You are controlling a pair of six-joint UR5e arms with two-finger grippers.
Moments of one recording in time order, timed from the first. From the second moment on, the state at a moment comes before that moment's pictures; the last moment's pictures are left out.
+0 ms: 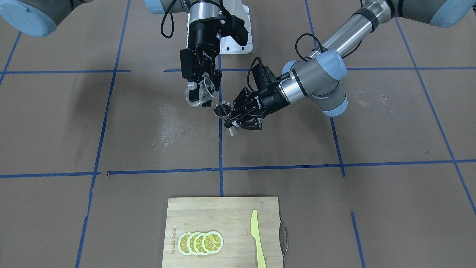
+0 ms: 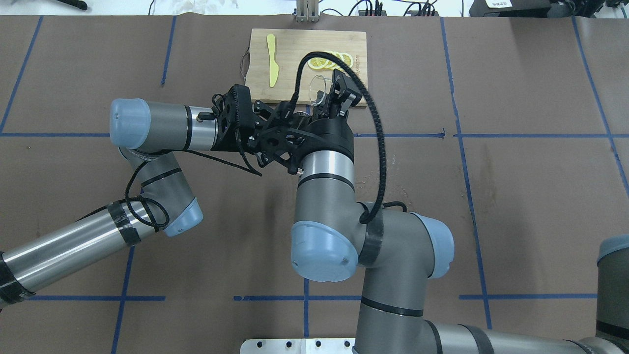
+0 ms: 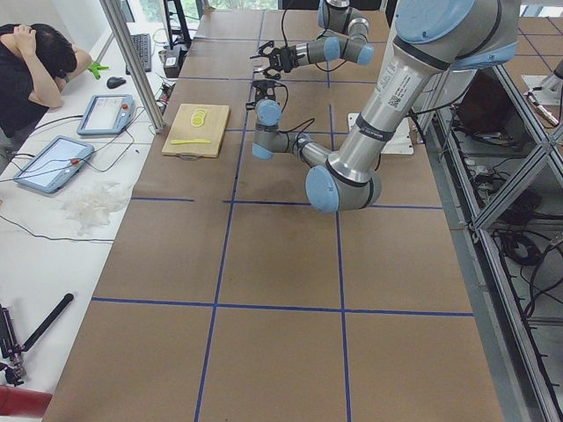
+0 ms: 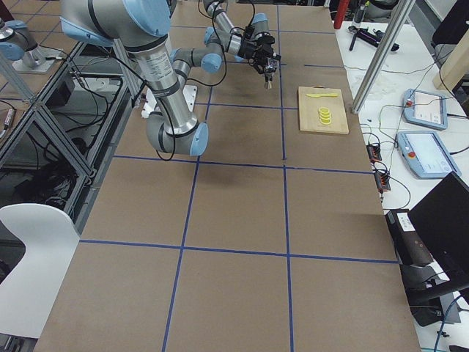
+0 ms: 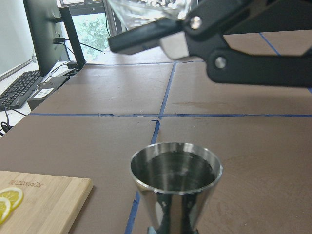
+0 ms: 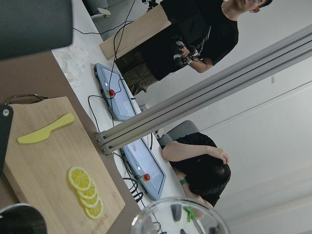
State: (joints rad) left arm -0.65 -2.23 -1.25 -3.06 -1.98 -0.14; right arm 0.29 -0.88 1.85 -1.54 0.52 0.27
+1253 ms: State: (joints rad) left arm -0.68 -2.15 -1.33 -3.07 -1.98 -0.15; right arm 0.31 -0.96 1.94 -1.54 0.58 0.46
